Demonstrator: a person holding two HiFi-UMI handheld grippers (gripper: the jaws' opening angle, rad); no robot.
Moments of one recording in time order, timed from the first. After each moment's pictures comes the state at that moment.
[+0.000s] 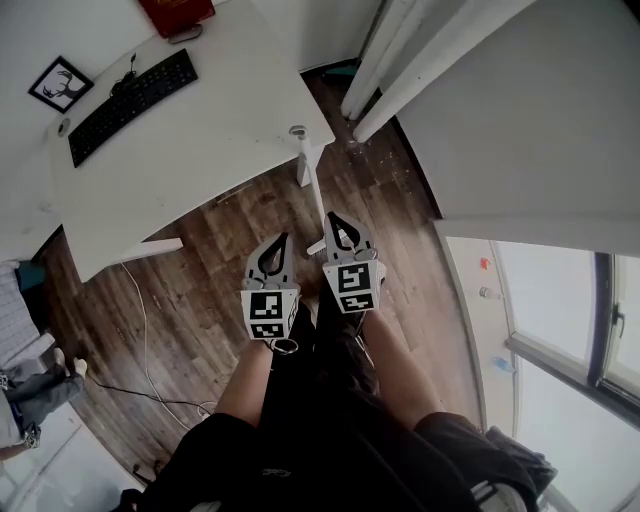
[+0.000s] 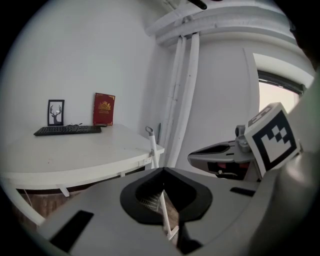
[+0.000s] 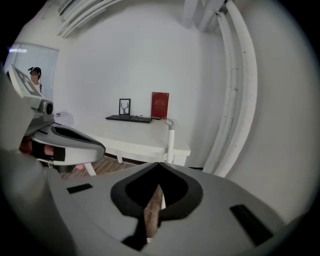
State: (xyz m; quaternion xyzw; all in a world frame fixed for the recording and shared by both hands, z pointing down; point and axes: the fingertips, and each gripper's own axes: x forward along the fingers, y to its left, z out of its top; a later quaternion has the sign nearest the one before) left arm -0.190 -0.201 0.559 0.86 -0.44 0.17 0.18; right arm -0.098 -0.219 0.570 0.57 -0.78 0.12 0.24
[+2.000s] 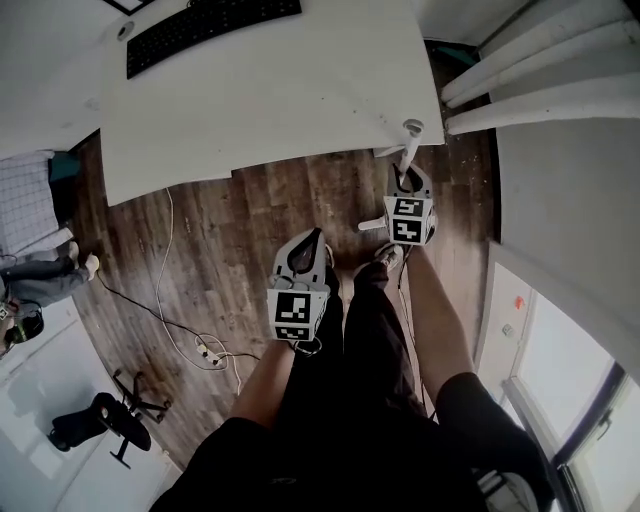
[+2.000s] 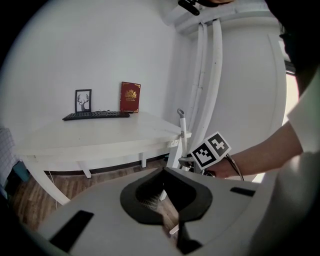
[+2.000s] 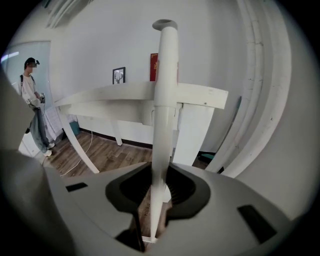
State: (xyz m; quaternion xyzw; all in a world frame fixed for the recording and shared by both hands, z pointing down) left arm -0.254 -0.204 0.610 0.78 -0.54 0.21 0.23; right arm -0.098 -0.344 0.747 0.52 -0.77 0.19 0.32
